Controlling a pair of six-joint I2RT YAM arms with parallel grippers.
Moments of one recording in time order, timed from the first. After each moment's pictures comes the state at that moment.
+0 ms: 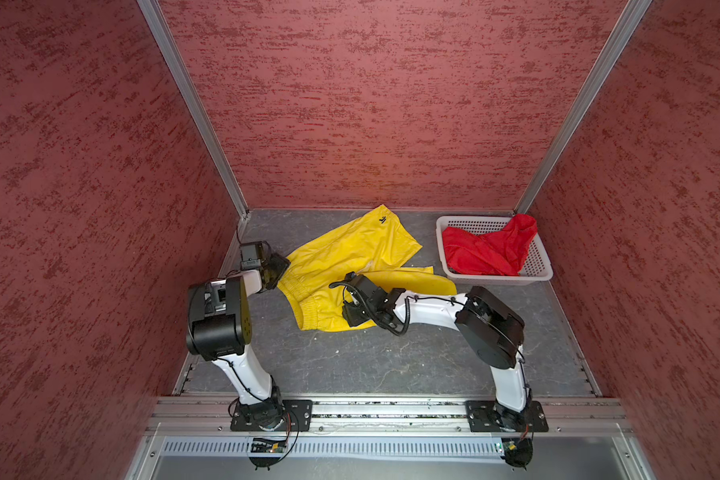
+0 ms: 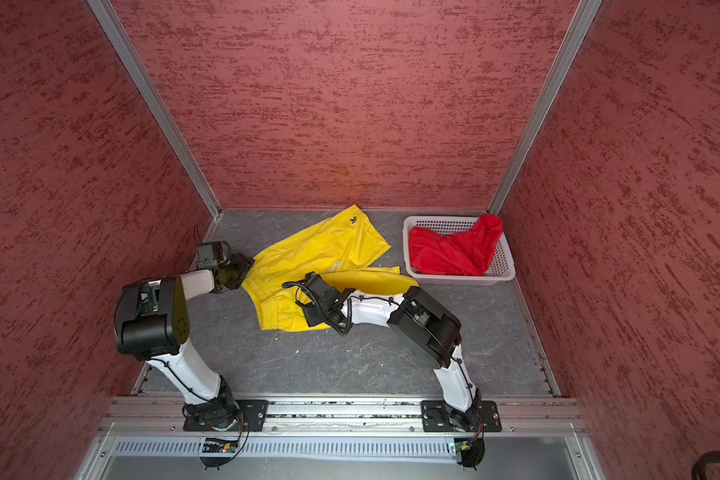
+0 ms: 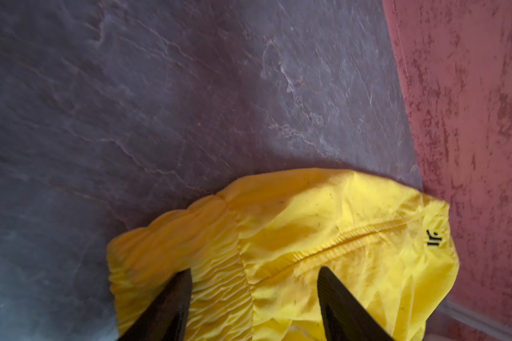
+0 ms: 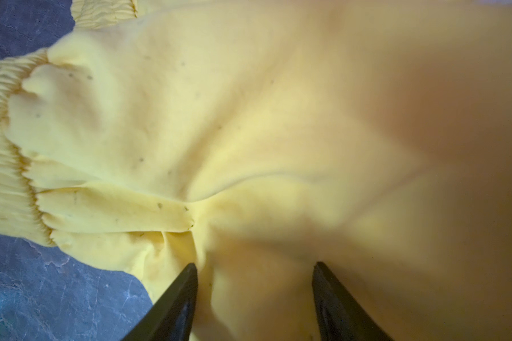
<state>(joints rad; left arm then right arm) 0.22 1.75 0.91 -0.01 0.26 -0.81 0.96 2.02 1.31 -0.21 -0.01 0.47</state>
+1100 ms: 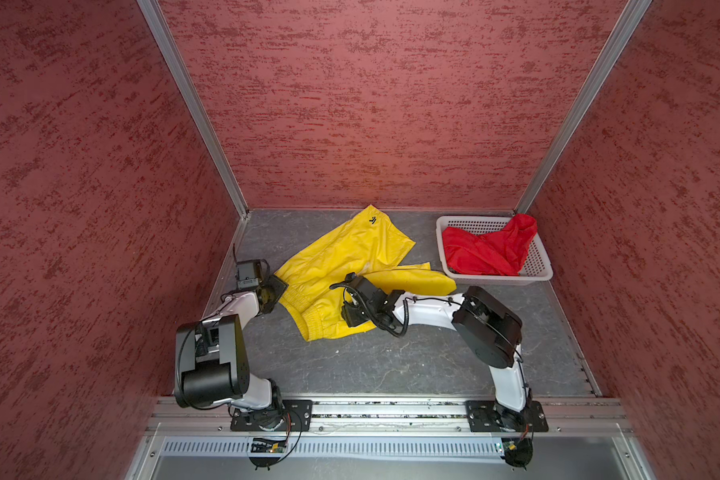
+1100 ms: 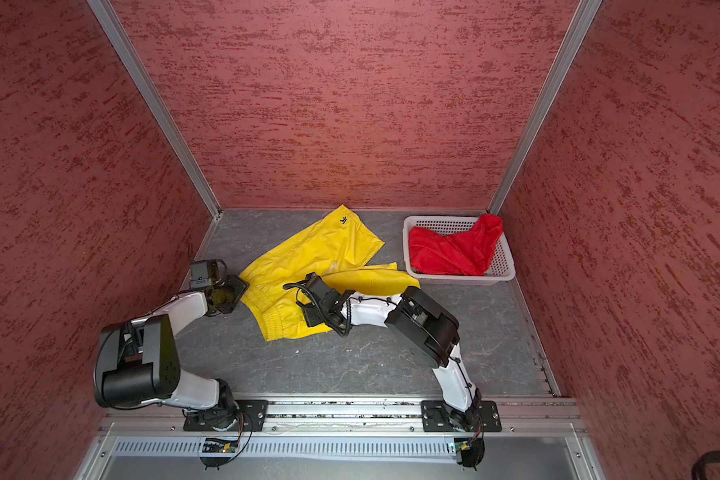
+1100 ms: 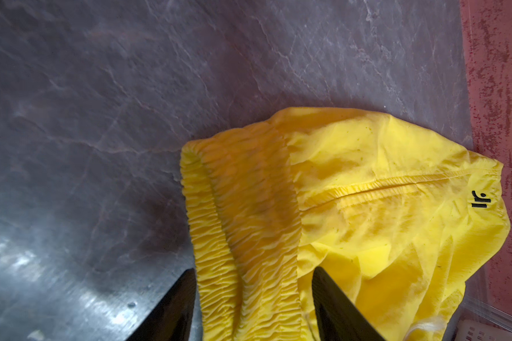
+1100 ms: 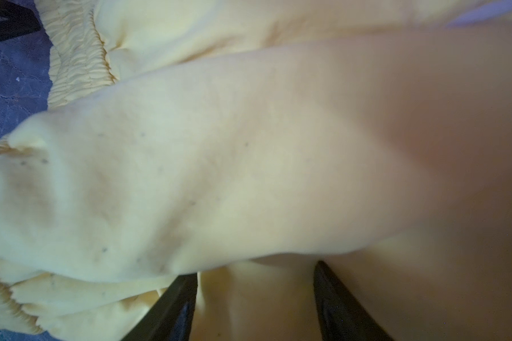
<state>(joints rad) 0.22 1.49 0.70 -0.19 0.18 -0.82 0.96 2.04 1.28 -0.15 -0.02 0.49</state>
